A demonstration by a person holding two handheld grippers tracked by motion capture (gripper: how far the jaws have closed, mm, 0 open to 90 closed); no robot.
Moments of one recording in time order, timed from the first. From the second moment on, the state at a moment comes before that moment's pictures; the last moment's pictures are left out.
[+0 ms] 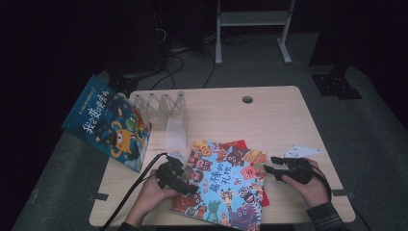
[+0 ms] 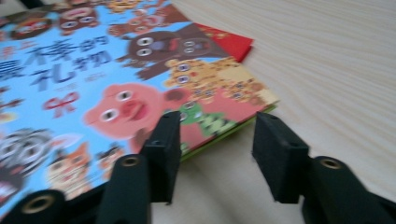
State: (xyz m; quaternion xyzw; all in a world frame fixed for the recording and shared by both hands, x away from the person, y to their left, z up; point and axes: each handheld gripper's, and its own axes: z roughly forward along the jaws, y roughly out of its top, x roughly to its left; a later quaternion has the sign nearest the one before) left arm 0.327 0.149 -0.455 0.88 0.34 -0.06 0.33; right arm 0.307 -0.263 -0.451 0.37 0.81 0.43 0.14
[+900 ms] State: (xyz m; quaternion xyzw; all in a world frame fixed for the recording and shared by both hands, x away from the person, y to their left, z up) left arm 0.333 0.140 -0.461 0.88 0.33 -0.09 0.33; right arm 0.279 -0.245 -0.452 0.31 0.85 0.42 0.08
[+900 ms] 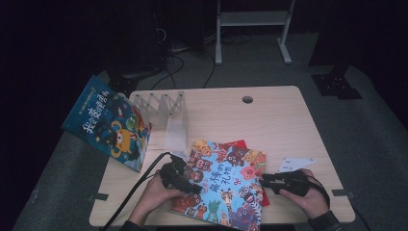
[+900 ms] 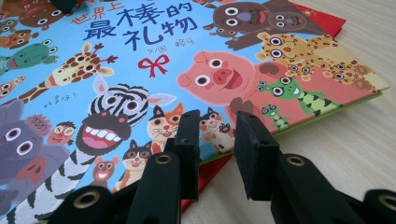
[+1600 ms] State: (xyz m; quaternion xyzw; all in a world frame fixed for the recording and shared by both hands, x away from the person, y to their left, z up) left arm 0.335 0.141 -0.461 0.88 0.33 -0.10 0.34; right arm 0.273 -0.249 -0.455 0.28 0.88 0.38 0.08
